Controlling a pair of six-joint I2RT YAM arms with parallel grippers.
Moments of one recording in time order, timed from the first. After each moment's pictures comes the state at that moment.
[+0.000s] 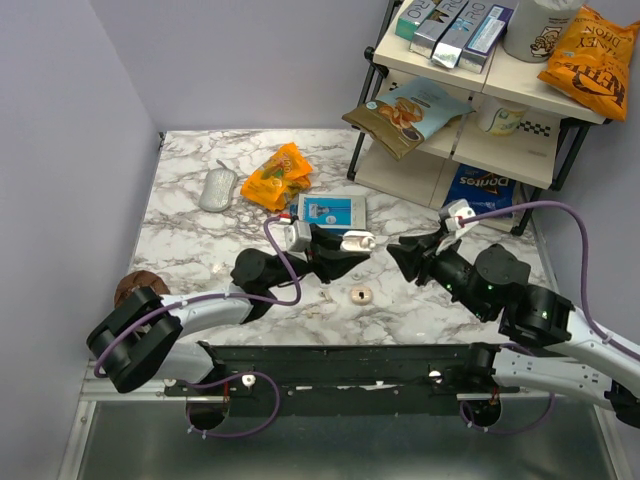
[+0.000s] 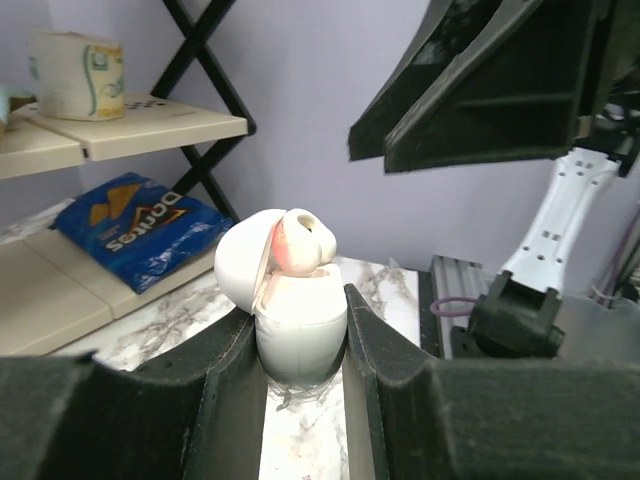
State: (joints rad) left arm -0.83 1.32 0.48 1.29 0.48 -0.36; right arm 1.12 0.69 0.92 -0.34 0.47 0.18
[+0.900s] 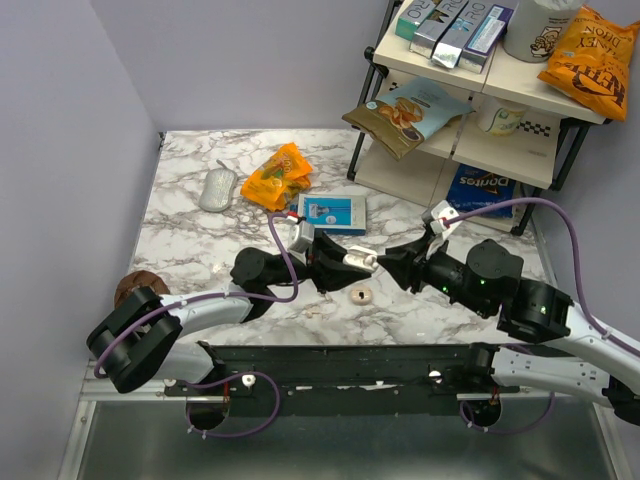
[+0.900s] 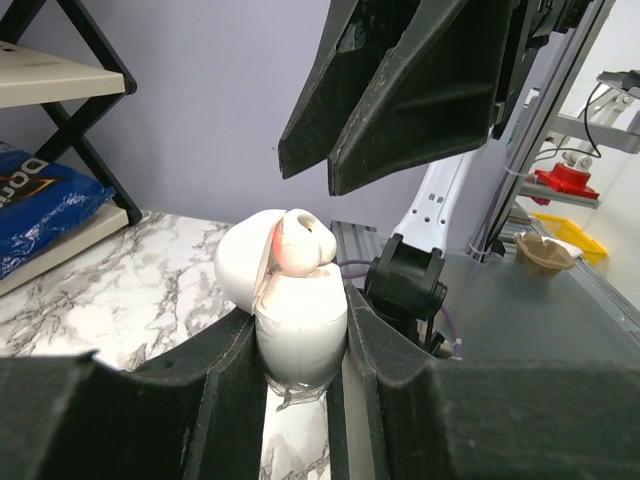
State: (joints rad) left arm -0.81 1.31 0.49 1.29 0.69 -0.52; right arm 1.12 0.73 0.98 -0.42 0.29 0.19
